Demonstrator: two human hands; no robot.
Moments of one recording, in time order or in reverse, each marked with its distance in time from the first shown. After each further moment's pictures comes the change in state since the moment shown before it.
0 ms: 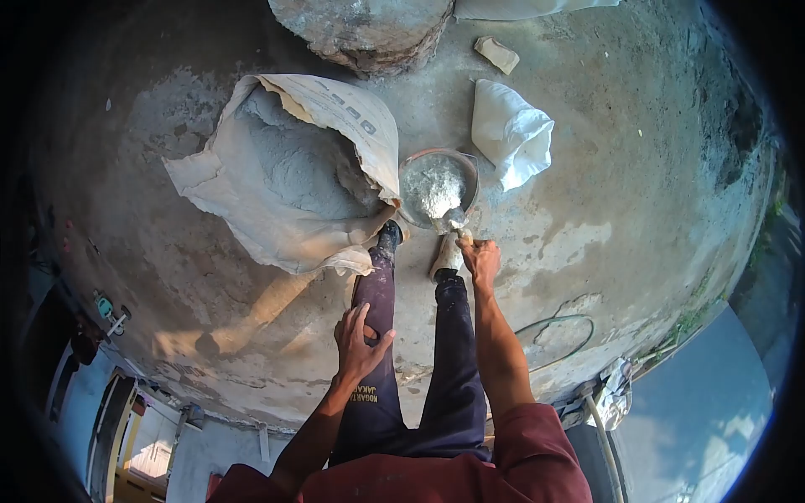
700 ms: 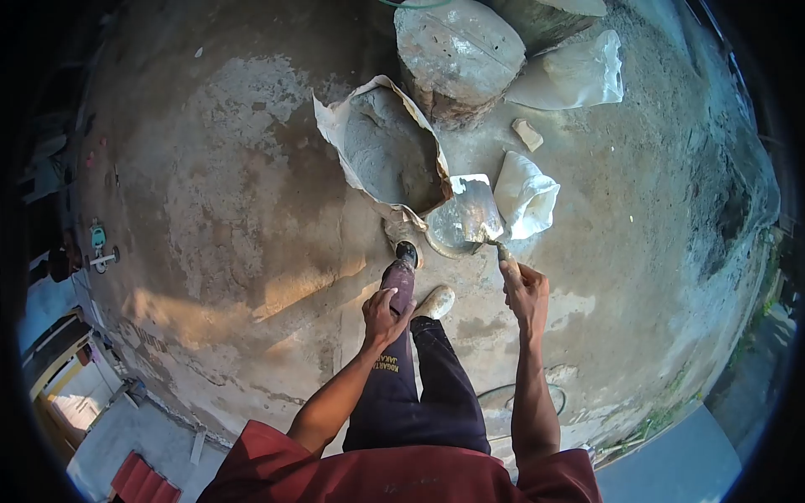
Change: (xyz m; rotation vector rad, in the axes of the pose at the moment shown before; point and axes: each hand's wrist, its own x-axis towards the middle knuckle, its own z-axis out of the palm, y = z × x) left_hand 0.002 -0.005 0.060 -0.140 0.373 -0.017; right_hand -0.124 -0.114 -0.237 0.366 -0.213 -0.213
